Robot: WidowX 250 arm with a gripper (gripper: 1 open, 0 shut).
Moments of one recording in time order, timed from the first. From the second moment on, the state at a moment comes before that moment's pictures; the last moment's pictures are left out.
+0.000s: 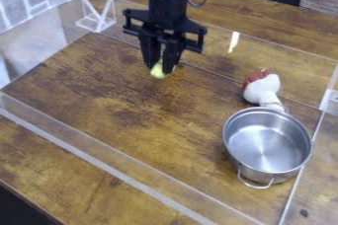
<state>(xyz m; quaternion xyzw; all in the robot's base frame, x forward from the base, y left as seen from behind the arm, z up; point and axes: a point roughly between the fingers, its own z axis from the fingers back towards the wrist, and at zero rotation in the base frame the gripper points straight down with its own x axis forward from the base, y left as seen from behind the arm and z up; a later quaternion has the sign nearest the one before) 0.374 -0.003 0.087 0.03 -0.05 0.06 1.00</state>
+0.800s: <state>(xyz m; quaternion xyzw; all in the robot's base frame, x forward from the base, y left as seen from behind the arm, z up) 0.409 -0.009 0.091 -0.01 -0.07 0.02 1.00</state>
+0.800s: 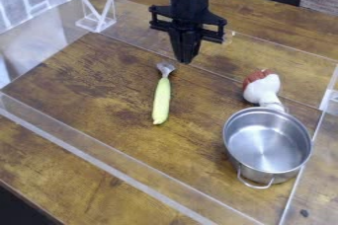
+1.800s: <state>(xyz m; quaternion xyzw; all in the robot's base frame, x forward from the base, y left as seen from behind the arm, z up) 0.387 0.007 0.032 0.00 -0.03 0.05 1.00</state>
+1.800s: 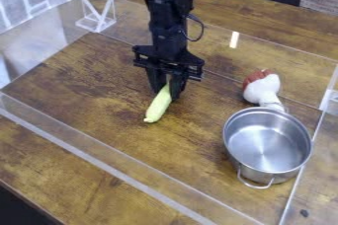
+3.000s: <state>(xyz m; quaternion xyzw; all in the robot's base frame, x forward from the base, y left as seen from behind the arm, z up) 0.366 0.032 0.082 -0.01 -0.03 0.01 1.00</state>
